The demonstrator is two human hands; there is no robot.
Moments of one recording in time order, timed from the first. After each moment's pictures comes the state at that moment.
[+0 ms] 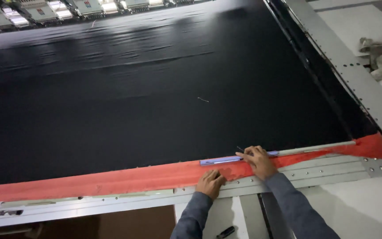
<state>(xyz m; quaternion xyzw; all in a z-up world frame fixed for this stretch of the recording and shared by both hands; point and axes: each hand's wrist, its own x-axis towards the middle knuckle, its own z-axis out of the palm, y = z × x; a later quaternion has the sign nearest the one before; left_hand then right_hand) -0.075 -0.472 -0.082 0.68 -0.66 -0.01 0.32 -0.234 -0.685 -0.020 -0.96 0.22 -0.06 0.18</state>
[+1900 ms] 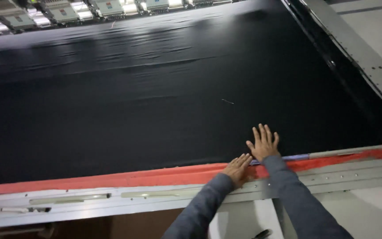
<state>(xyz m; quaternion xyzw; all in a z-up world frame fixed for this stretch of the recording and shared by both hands) -0.013 -0.510 -0.102 0.64 -0.72 -0.18 0.20 -0.107 -0.695 -0.096 -0.91 0.41 -0.07 -0.06</state>
